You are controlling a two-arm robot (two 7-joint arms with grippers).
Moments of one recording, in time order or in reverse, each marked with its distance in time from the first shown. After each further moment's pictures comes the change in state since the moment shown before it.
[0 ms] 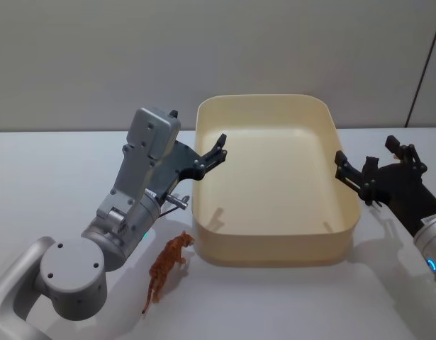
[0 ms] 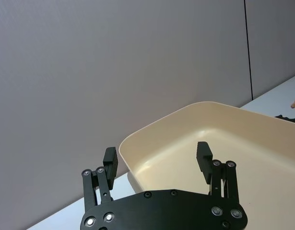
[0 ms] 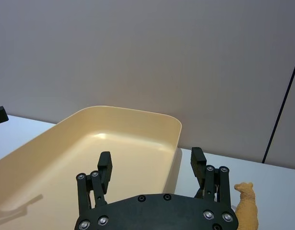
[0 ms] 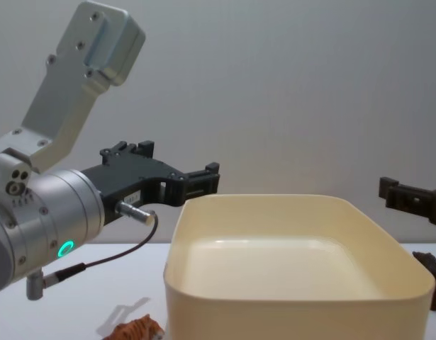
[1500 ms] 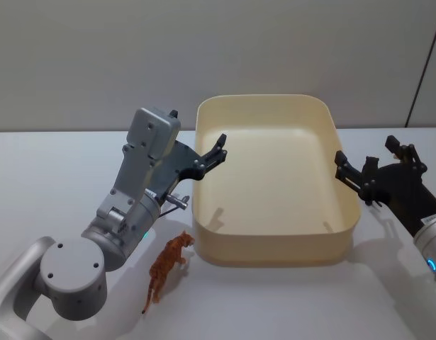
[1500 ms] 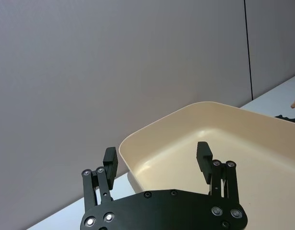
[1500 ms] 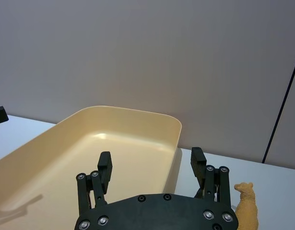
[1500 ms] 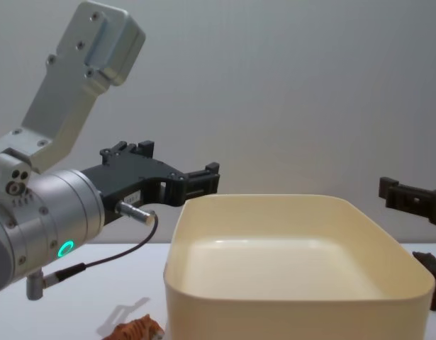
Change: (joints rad) left arm 0.000 0.000 0.000 0.000 0.000 0.000 0.000; right arm 0.000 0.000 0.000 0.000 0.000 0.000 0.000
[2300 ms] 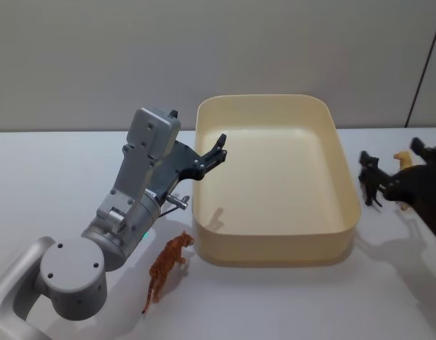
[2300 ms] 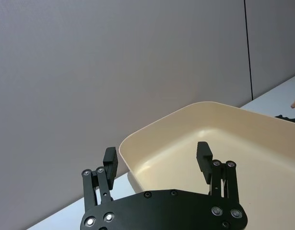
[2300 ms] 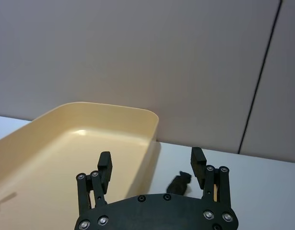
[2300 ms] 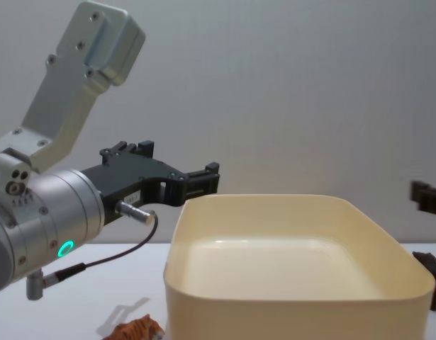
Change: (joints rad) left arm 0.000 0.000 0.000 0.000 0.000 0.000 0.000; right arm -0.017 0.037 0.037 0.002 0.034 -0.002 -0.018
